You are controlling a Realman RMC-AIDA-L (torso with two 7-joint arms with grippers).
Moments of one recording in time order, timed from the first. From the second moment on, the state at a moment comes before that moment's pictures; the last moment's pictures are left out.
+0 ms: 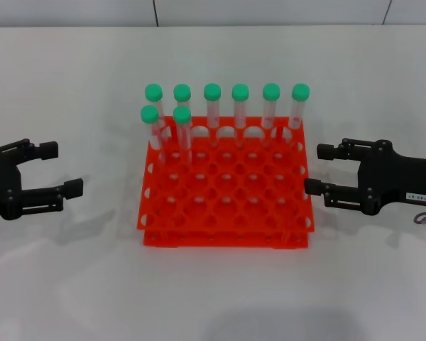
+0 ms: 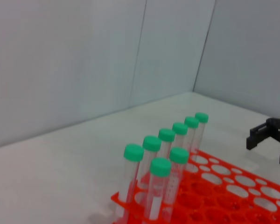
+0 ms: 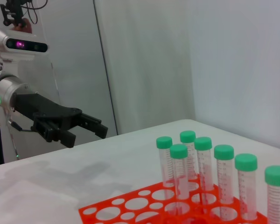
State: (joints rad) left arm -0.32 -2.02 0.54 0.88 2.04 1.75 -1.39; right arm 0.37 2.01 -1.21 -0.69 -1.50 -1.39 1.20
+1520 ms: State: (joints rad) left arm -0.39 -2.00 0.58 0.87 2.13 1.78 -1.41; right arm 0.40 2.01 -1.22 -0.67 -1.53 -1.31 1.26
